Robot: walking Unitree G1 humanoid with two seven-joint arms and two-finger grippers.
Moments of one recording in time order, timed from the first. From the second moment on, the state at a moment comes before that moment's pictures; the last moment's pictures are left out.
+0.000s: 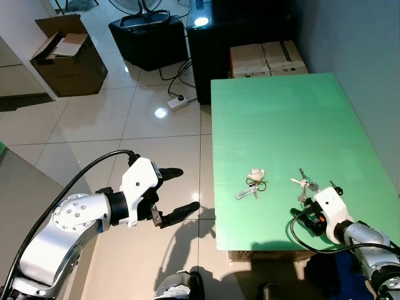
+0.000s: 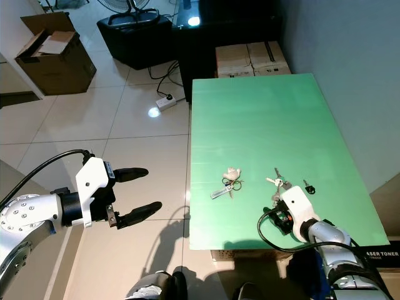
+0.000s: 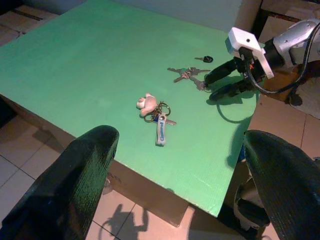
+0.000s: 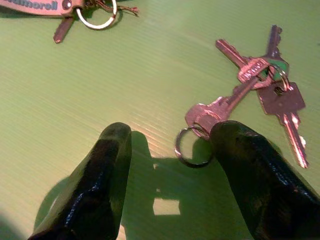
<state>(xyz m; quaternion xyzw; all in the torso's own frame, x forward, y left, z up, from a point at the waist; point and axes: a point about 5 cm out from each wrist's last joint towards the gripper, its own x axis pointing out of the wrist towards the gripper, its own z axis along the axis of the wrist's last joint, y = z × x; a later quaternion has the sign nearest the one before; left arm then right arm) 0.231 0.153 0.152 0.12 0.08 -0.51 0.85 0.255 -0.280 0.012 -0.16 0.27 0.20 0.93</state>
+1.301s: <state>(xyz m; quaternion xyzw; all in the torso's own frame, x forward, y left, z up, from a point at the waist) 0.240 0.151 0.161 0.12 0.07 -0.52 0.84 0.251 -0.284 0.009 -0.15 0.28 0.19 0.93</state>
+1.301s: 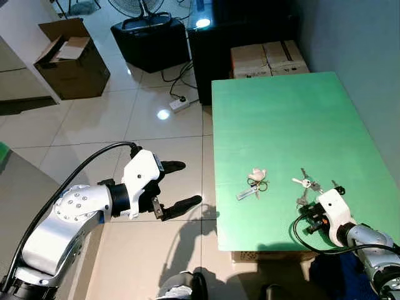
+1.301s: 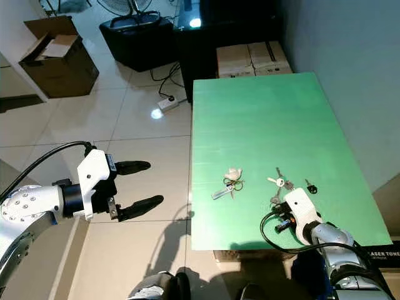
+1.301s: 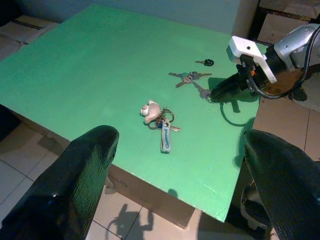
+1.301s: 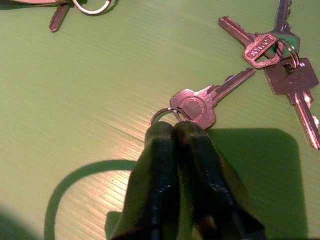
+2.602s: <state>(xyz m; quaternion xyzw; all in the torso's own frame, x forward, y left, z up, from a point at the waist) 0.245 0.149 0.158 0.12 0.06 -0.51 0.85 0.277 -0.236 0.024 -0.13 0.11 0.02 0.99</state>
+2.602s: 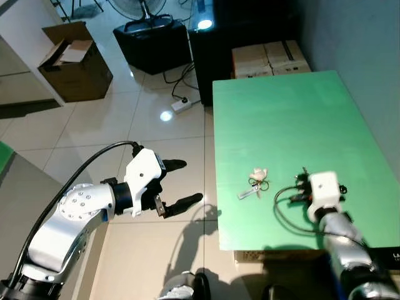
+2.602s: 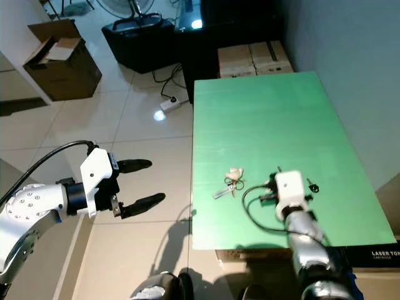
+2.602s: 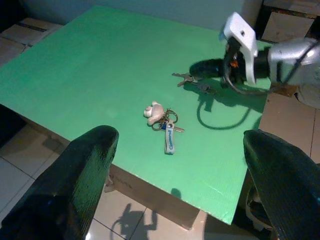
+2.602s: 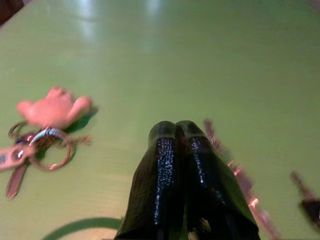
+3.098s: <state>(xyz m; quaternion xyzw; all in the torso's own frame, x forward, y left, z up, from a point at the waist) 0.245 0.147 0.156 0.12 0.06 -0.52 0.84 0.240 -0.213 -0.011 -0.20 0.18 0.00 0.96</state>
